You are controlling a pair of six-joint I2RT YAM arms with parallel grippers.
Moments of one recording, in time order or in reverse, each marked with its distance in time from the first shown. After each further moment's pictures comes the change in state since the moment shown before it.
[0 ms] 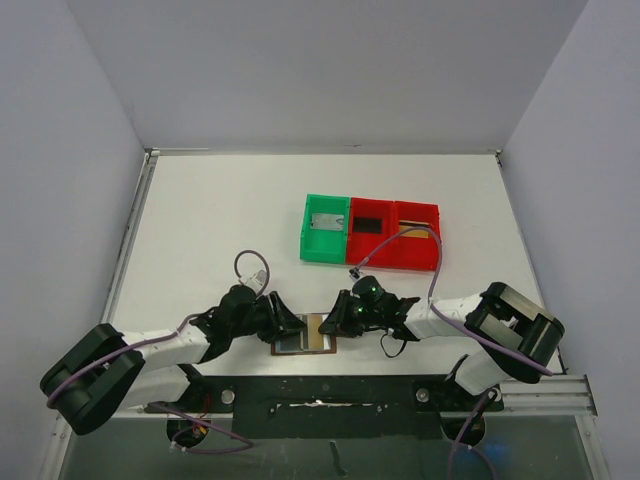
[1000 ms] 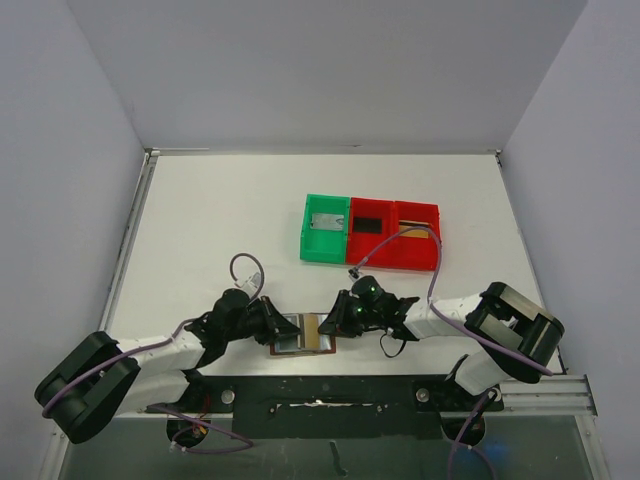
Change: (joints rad) left arm 0.014 -0.011 -0.045 0.076 0.040 -0.026; right arm -0.001 0.000 0.006 -0.013 0.002 0.000
